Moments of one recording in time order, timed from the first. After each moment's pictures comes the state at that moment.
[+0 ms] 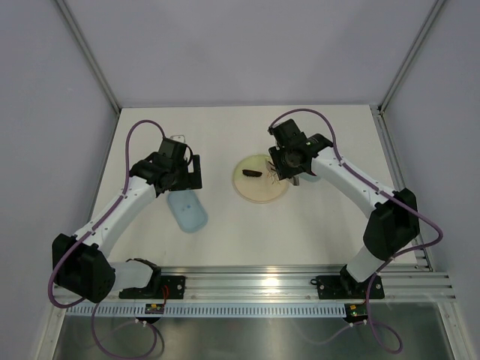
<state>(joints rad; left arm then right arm) -0.39 1.27 1.07 -0.77 -0.19 -0.40 0.59 1.63 1.44 -0.84 0.17 0.16</state>
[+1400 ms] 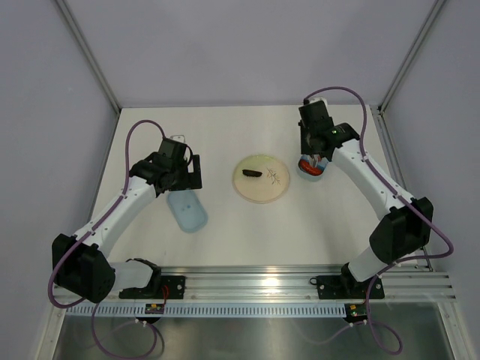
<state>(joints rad) -0.39 1.27 1.07 -0.77 -0.19 -0.40 0.46 1.58 1.51 -0.77 0.35 0.24</state>
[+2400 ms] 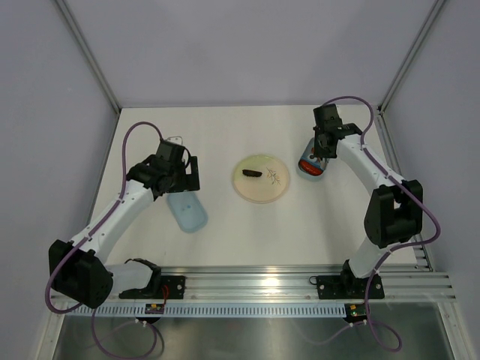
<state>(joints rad) -0.39 1.23 1.05 -0.78 -0.22 -0.40 0.24 1.70 1.44 -0.70 0.30 0.26</state>
